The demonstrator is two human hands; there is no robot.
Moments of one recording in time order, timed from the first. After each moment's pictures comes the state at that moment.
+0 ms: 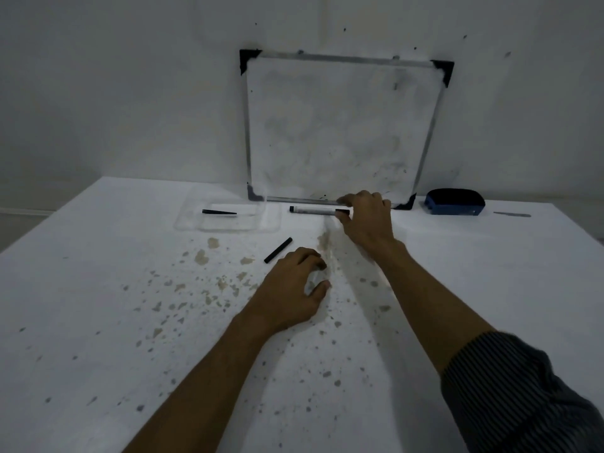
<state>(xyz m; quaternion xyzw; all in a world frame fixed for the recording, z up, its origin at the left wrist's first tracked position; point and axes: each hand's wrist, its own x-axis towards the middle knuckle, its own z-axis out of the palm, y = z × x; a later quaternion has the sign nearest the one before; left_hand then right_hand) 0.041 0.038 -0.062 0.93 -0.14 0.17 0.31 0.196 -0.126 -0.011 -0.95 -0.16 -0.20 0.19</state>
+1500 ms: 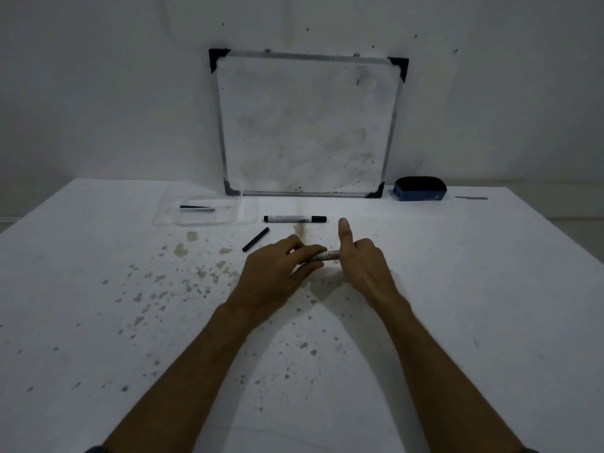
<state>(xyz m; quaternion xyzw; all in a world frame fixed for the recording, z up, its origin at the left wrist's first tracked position) 0.023 0.023 -0.039 0.89 -0.24 0.33 0.17 0.055 -0.156 -0.009 -0.91 0.04 -0.02 0.42</state>
